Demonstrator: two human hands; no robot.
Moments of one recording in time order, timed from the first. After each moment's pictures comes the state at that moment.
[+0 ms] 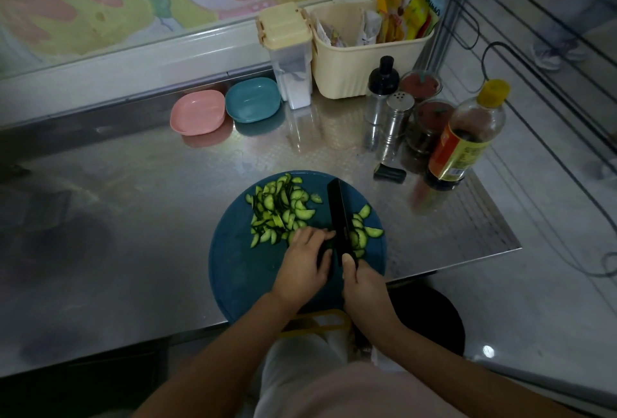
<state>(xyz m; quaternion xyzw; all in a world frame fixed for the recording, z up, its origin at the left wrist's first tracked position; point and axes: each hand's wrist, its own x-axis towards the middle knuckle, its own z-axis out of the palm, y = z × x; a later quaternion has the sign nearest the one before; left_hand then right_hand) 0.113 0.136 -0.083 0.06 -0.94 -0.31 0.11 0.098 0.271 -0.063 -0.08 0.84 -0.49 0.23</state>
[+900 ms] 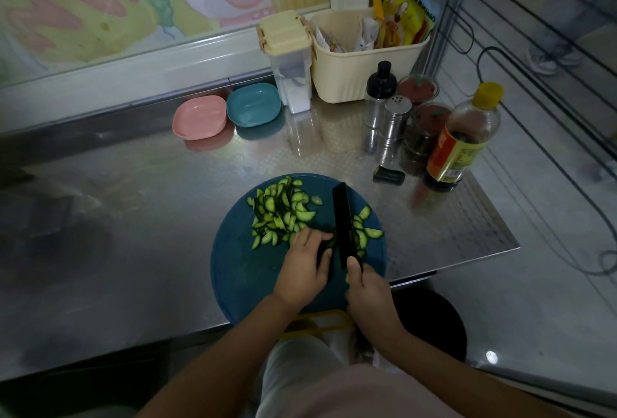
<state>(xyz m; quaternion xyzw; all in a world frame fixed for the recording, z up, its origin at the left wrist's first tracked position) 0.116 0.138 -0.081 0.07 -0.94 -0.32 0.11 0.104 0.275 -0.065 -0.05 0.83 -0.51 0.23</state>
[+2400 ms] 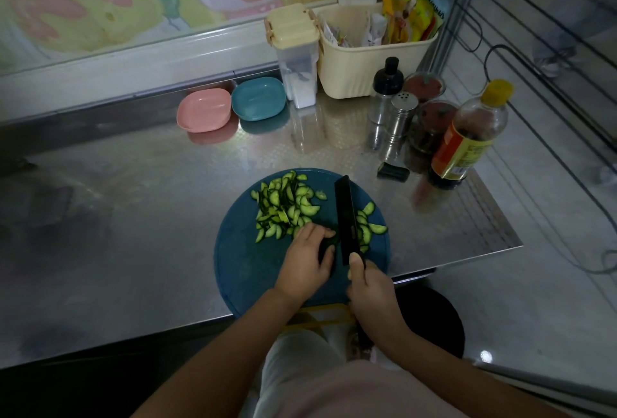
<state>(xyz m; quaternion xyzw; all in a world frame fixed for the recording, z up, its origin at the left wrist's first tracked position) 0.119 0.135 -0.083 0.08 -0.93 -0.33 0.10 0.111 0.273 -0.055 -0.06 0.83 -0.51 0.22</state>
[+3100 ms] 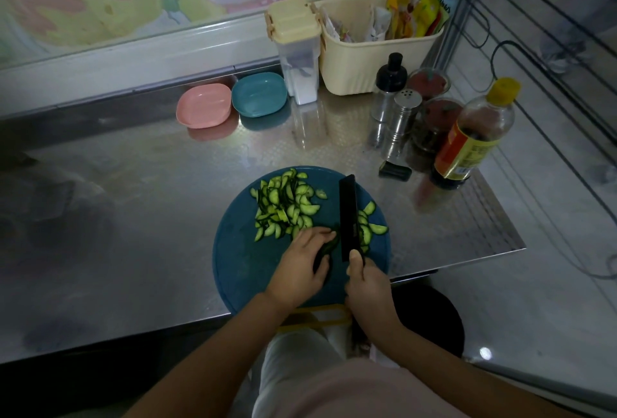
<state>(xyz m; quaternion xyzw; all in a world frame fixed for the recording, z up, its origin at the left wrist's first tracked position) 0.128 0.128 -0.080 0.03 -0.94 -0.33 0.07 0.107 0.266 -0.071 -0.01 0.81 -0.54 0.23</state>
